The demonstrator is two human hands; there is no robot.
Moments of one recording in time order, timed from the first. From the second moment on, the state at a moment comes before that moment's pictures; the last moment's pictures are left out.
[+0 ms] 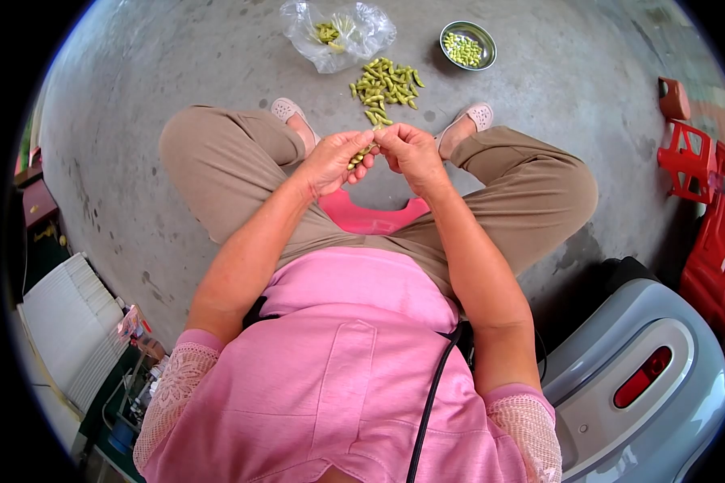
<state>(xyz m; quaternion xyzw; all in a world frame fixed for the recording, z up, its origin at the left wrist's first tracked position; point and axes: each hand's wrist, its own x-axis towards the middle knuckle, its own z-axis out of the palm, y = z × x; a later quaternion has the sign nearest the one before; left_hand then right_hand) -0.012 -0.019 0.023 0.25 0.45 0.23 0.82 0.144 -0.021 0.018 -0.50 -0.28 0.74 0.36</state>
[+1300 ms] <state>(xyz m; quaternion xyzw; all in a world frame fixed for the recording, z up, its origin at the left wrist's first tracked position) -0.028 0.019 0.060 -0.06 0.40 0.38 0.83 0.048 0.195 -0.113 -0.59 -0.36 0.70 0.20</state>
